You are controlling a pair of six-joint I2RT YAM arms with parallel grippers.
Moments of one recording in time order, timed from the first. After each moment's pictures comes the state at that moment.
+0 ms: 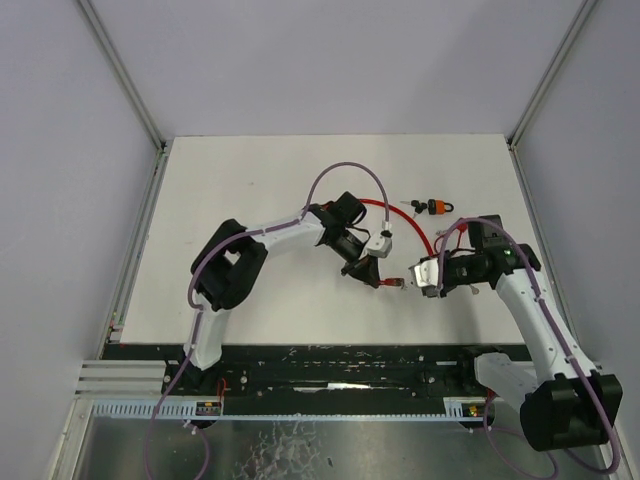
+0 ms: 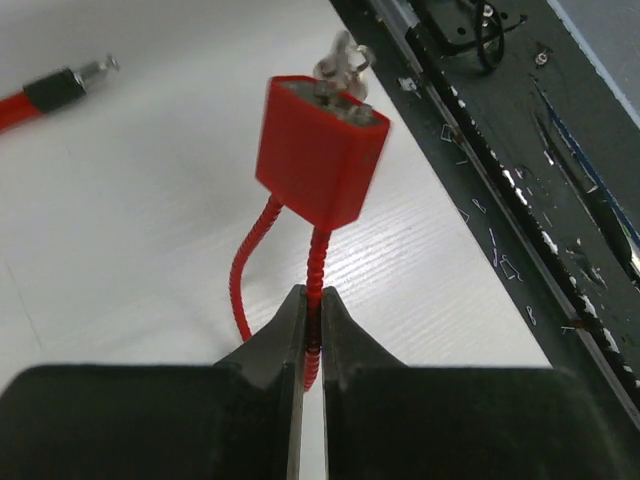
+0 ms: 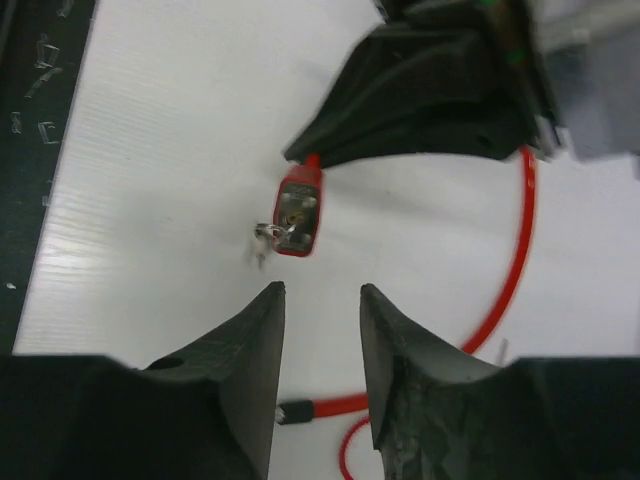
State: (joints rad) left arm -0.74 2.08 1.50 -0.55 1.15 0.94; right arm 0.11 1.04 0.83 -1.05 -0.91 -1.78
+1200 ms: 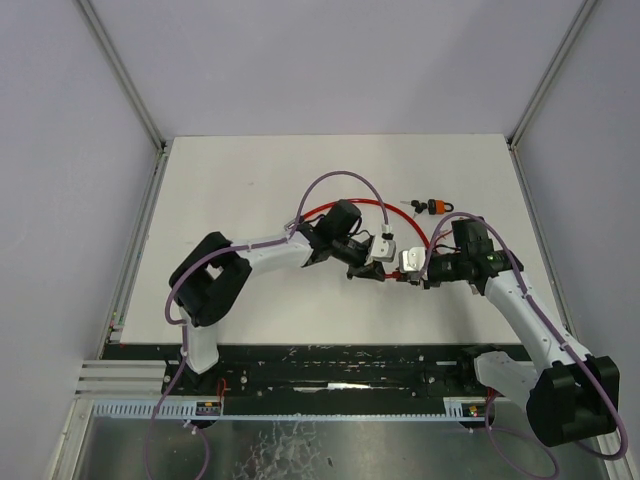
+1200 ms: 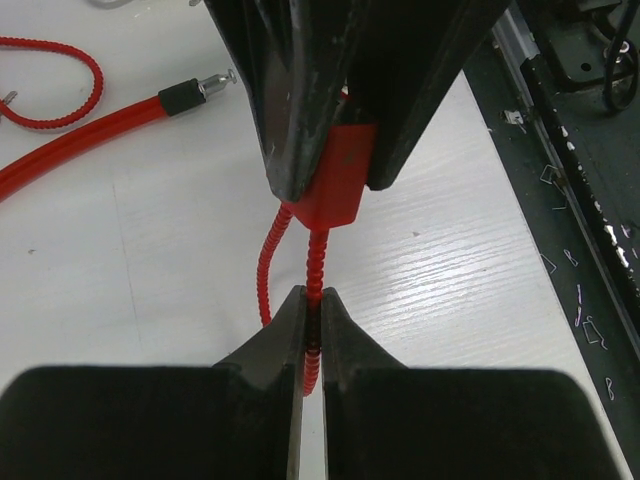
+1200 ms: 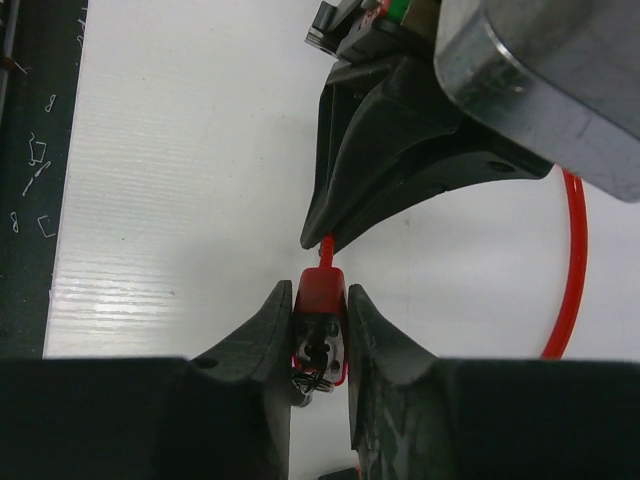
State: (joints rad) left arm -0.80 1.90 1.22 -0.04 0.89 0.61; right arm 0.21 1.05 0.71 -0.68 -0.93 -1.33
